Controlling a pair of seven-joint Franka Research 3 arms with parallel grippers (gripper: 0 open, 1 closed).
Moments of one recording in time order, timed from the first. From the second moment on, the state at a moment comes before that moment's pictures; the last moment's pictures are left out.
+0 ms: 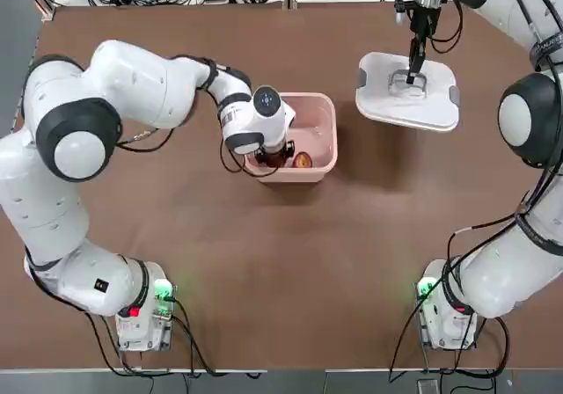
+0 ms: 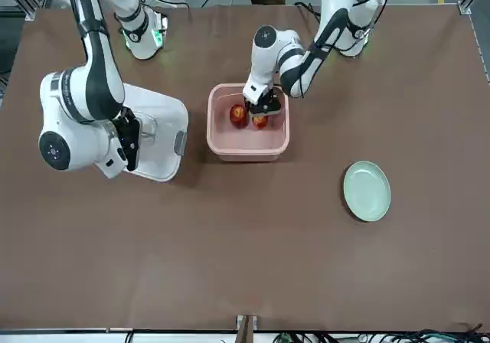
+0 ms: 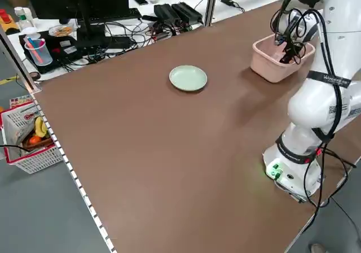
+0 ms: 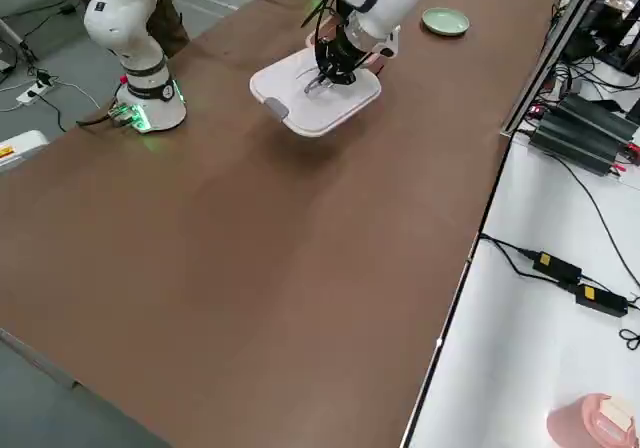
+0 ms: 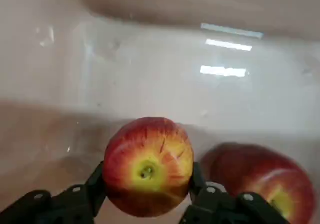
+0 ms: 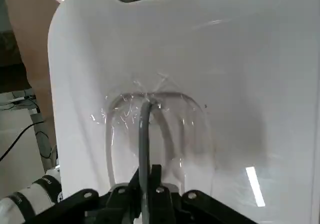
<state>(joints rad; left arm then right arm) -0.34 0.44 -0.61 -2.14 0.57 2.53 -1.49 0.42 0.31 -0.28 -1.69 0.22 1.46 -1.21</state>
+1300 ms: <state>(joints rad) 0.31 0.33 -0.86 -1.76 0.27 1.99 -0.83 0.42 0.31 -0.28 -1.69 0.22 1.46 -1.21</state>
